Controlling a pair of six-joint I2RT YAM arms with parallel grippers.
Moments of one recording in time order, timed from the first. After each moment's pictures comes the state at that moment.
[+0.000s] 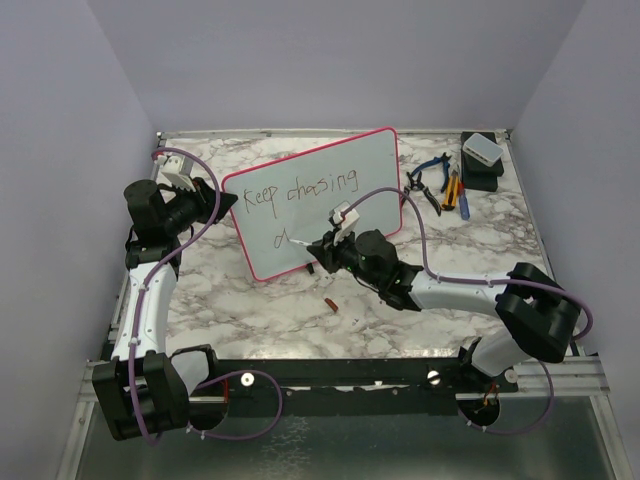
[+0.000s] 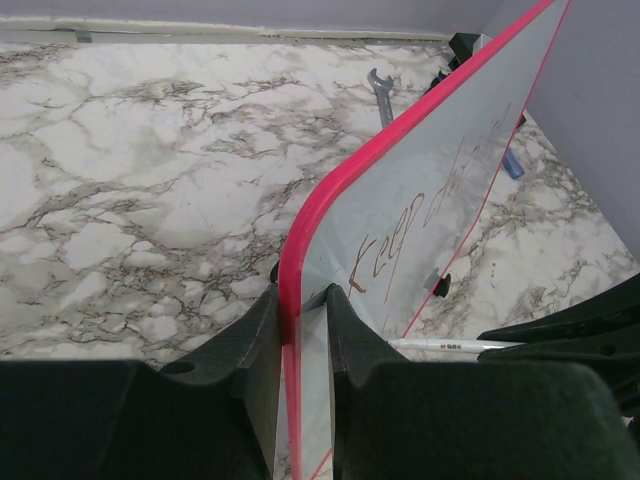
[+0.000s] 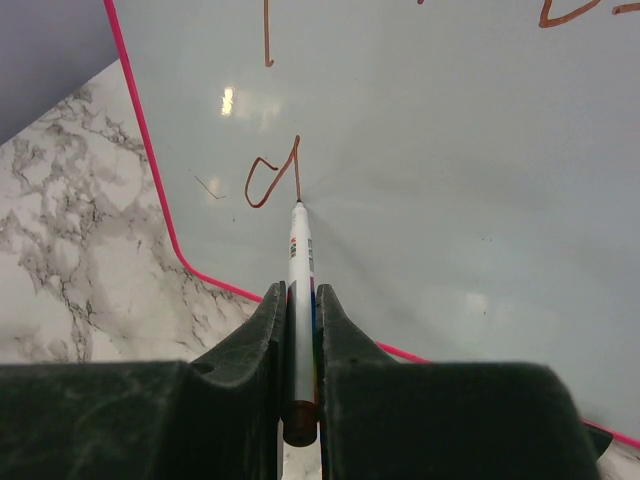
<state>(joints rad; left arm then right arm) 0.18 1.07 0.80 0.05 0.77 -0.25 0.96 1.52 0.73 0.60 0.13 0.18</state>
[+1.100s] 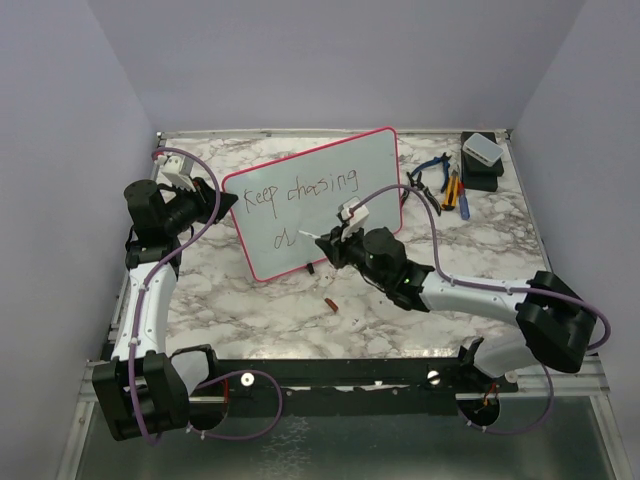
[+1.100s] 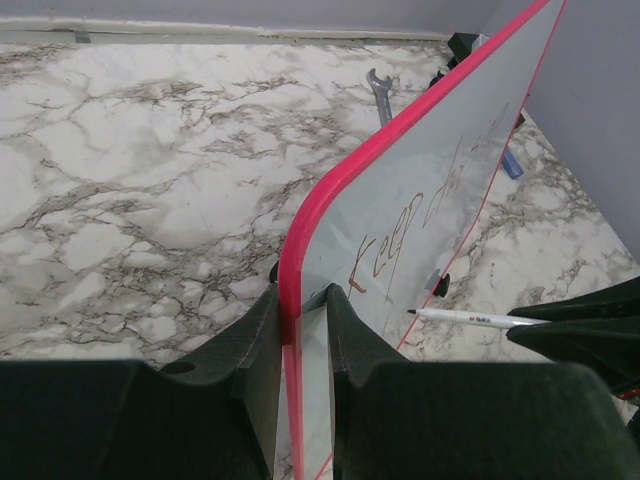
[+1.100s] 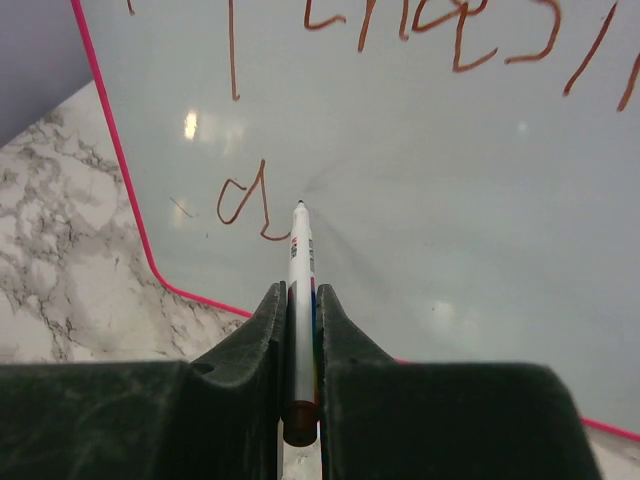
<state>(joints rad) 0.18 1.07 0.80 0.05 0.78 -0.25 0.96 1.44 0.73 0.52 0.20 0.16</state>
